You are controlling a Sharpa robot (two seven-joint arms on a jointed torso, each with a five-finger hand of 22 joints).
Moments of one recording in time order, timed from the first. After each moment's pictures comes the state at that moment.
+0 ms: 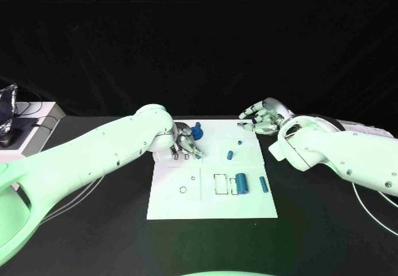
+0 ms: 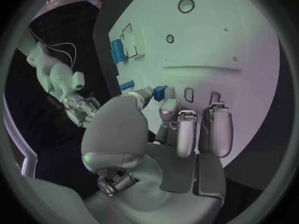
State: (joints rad) left arm 1.23 -0.43 0.12 1.11 -1.02 0.32 -0.57; left_hand 1.21 -0.16 0.48 0.28 0.06 0.81 0.10 0.71 0.50 1.23 0.03 1.25 0.99 1.46 -0.02 1.57 1.31 0.06 1.41 0.08 1.50 1.31; right arm 1.30 -0.82 -0.09 1.49 -0.89 -0.56 -0.15; right_hand 1.48 -0.18 0.23 0.28 0.28 0.94 0.16 0.15 0.40 1.47 0.09 1.54 1.31 1.47 0.01 1.56 1.31 0.00 1.47 0.12 1.56 1.31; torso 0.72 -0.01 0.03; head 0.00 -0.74
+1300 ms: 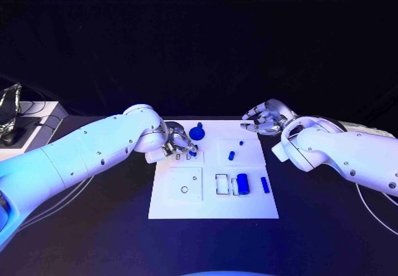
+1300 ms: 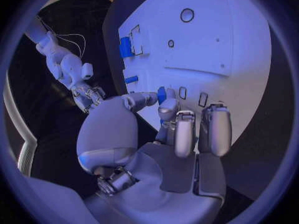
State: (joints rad) left arm 1.23 -0.52 0.12 1.18 -0.91 0.28 -0.56; left_hand 1.02 -0.16 0.85 0.15 0.35 0.81 0.11 0.76 0.68 1.28 -0.01 1.22 0.99 1.47 -0.06 1.57 1.31 0.06 1.41 0.05 1.49 1.31; right arm 1.30 -0.83 -0.09 1.49 -0.89 -0.54 -0.16; right_hand 1.47 -0.18 0.25 0.28 0.30 0.93 0.16 0.15 0.40 1.47 0.09 1.54 1.31 1.47 0.01 1.56 1.31 0.00 1.47 0.12 1.56 1.31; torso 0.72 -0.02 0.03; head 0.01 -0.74
